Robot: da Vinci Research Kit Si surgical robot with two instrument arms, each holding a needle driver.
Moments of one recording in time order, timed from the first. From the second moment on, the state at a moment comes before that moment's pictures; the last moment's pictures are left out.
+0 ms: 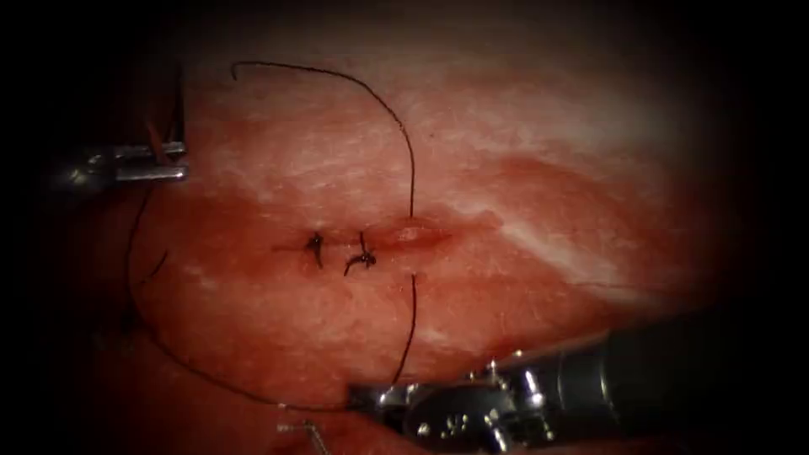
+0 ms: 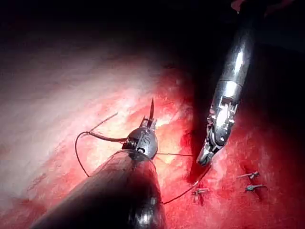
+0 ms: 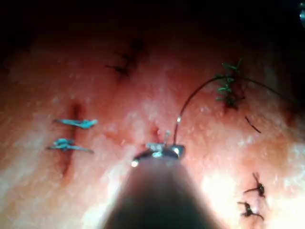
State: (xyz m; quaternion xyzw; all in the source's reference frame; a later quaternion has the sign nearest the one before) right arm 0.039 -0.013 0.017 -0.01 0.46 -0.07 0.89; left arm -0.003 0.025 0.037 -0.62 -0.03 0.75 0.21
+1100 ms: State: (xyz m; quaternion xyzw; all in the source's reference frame) right arm 0.035 -0.007 0.026 -0.14 0.46 -0.07 0.88; left arm -0.002 0.026 0.039 -0.62 -0.02 0.76 0.21
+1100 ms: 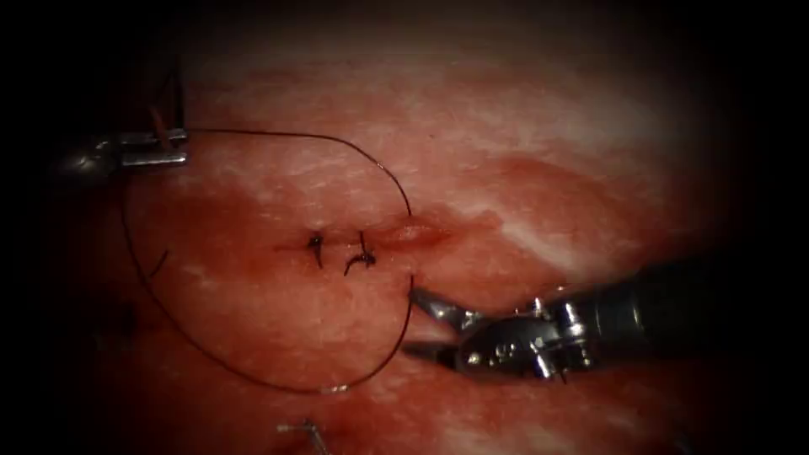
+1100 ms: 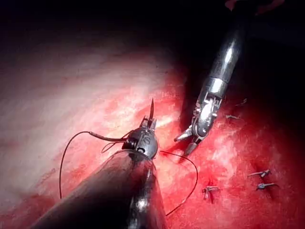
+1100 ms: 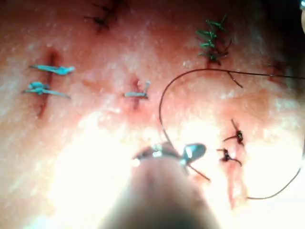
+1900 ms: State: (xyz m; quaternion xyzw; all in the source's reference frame) right arm 0.034 -0.006 0.028 -0.15 0.45 -0.11 0.87; left arm -0.002 0.026 0.039 -0.62 -0.02 0.76 0.21
